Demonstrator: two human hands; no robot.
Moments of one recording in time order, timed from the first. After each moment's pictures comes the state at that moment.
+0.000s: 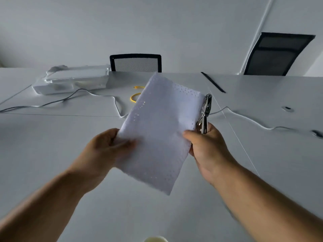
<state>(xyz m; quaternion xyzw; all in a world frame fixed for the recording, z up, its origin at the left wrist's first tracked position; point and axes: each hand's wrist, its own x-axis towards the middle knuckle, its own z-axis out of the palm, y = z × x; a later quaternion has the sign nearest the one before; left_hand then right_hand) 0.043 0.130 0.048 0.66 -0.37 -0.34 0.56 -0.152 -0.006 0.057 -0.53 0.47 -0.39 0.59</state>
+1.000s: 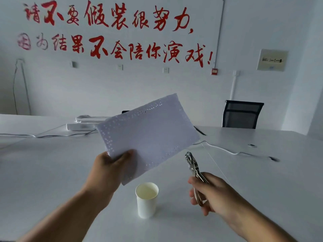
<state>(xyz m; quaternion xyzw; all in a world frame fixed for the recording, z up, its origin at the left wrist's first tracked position) -0.107 0.303 0.034 0.57 -0.35 -0.17 0.72 -0.351 0.190 0.020 -0.70 0.40 -0.30 0.52</state>
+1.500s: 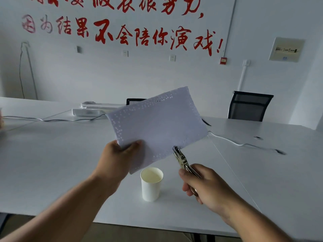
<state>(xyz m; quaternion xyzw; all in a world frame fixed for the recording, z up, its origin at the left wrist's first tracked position) -0.102 0.292 0.008 0.58 -0.36 -0.17 0.71 -0.326 0.199 0.002 -0.76 0.37 -0.26 0.47</state>
